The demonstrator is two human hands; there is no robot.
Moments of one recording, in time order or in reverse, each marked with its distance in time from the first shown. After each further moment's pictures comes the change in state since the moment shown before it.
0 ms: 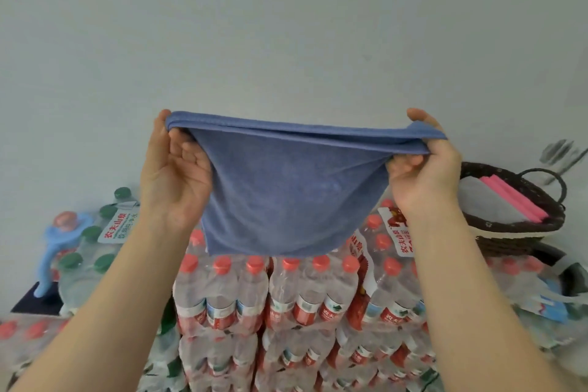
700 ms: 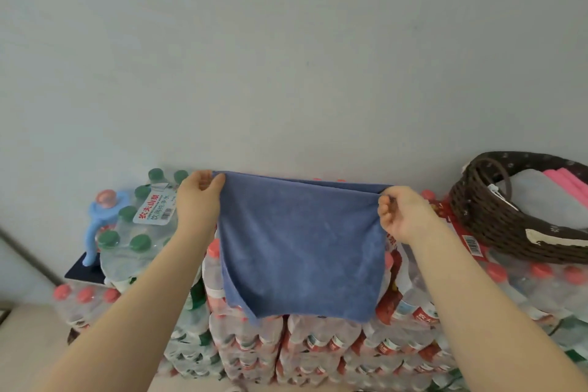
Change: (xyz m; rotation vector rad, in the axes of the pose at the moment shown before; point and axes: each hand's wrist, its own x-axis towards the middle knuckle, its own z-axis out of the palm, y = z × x) left_hand 0.043 0.003 -0.121 1.542 0.365 0.199; right_hand 0.039 0.099 -0.064 -0.507 0.244 0.776
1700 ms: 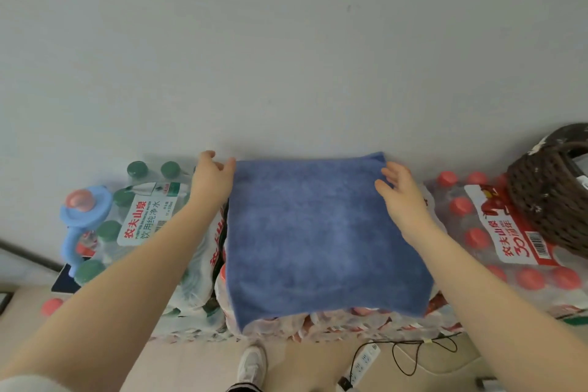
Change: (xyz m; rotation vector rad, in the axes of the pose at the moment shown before) left_hand 0.121 -0.054 0.040 0.459 -0.258 -0.162; right_hand 0.101 0.046 0.049 -0.637 0.109 -0.440
